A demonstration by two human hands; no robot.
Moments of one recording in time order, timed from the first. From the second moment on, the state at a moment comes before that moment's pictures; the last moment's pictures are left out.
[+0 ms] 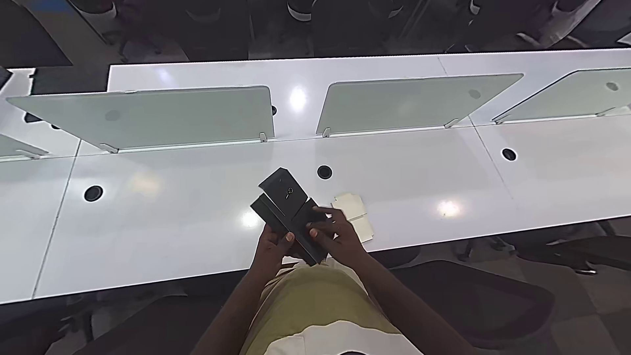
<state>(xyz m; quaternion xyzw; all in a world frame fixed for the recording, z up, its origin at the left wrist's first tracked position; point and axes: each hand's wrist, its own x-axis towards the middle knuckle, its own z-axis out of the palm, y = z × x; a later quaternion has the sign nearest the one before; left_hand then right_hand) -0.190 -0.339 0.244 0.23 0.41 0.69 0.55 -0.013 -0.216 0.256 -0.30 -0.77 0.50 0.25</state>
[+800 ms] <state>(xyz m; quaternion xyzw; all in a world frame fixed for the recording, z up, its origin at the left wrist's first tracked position) -0.183 -0.336 0.261 0.31 0.54 0.60 0.50 0.014 -0.209 0.264 -0.44 -0.51 0.68 0.28</state>
